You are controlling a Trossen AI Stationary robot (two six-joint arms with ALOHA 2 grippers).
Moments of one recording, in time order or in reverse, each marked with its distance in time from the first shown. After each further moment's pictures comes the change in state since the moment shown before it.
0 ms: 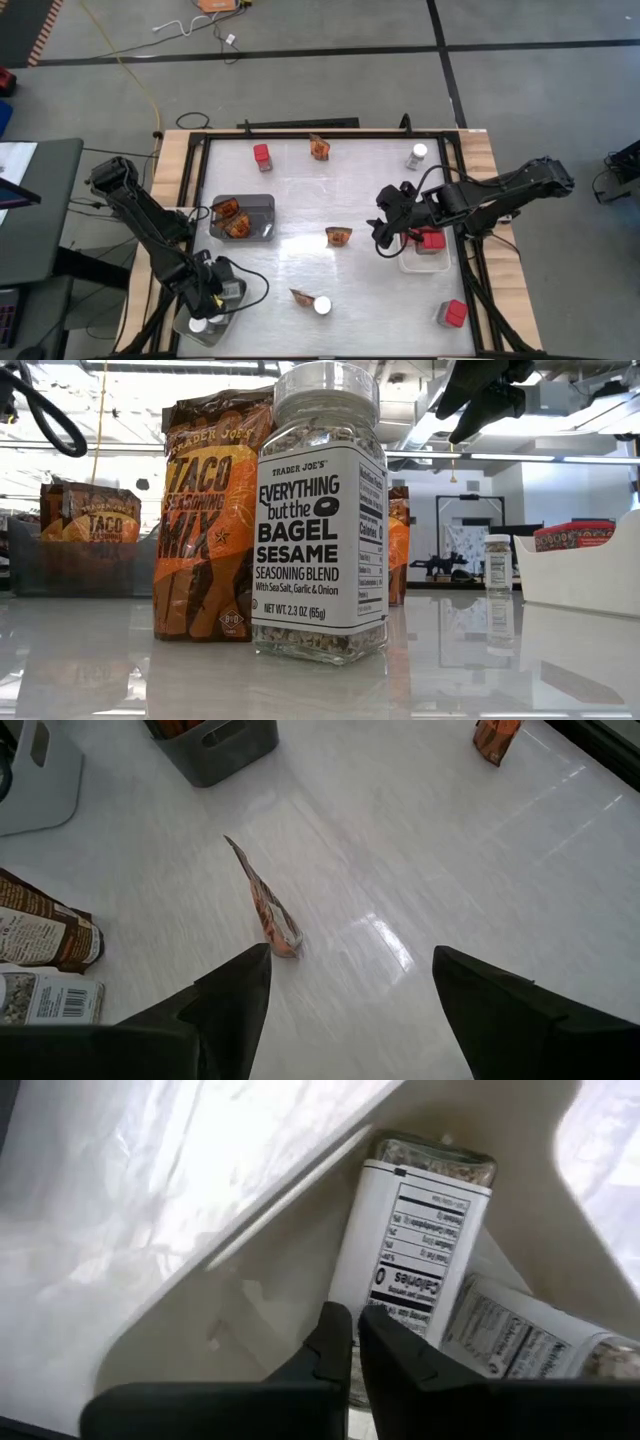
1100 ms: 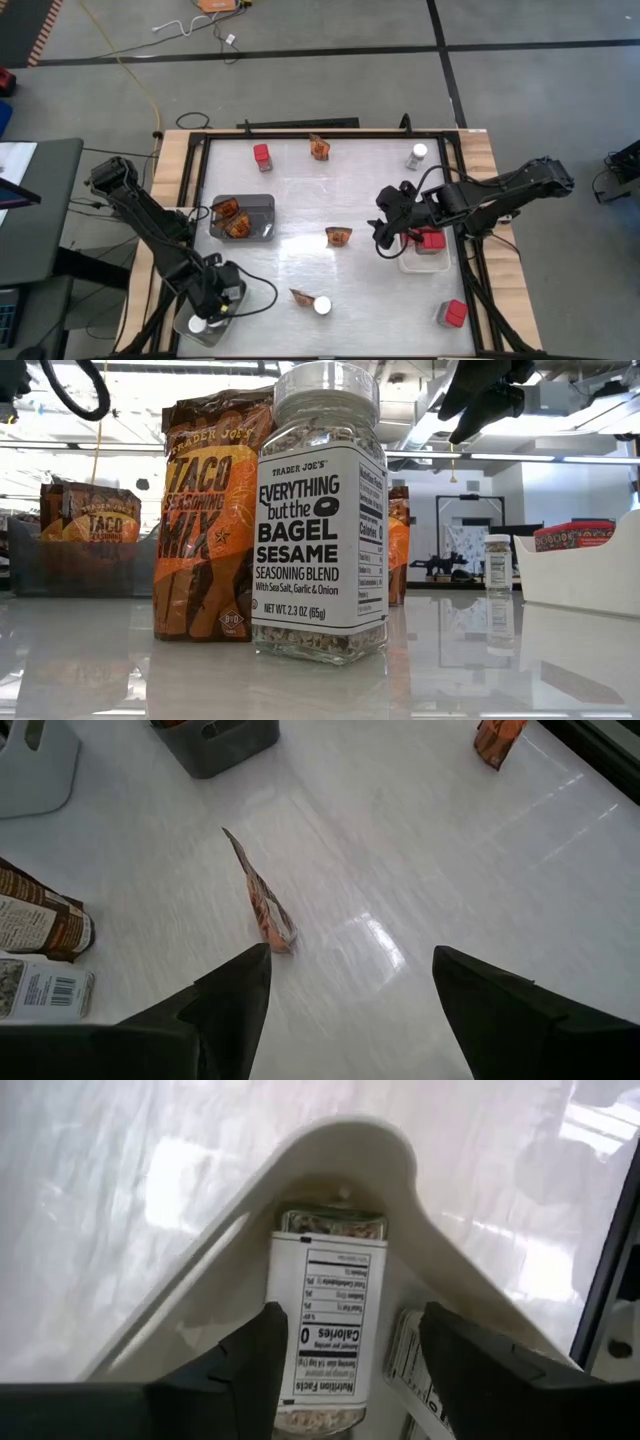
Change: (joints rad) left arm 0.043 -0.003 0.004 0.131 0.000 0.192; right arm 0.001 0.000 0.000 -0.008 0.000 -0.037
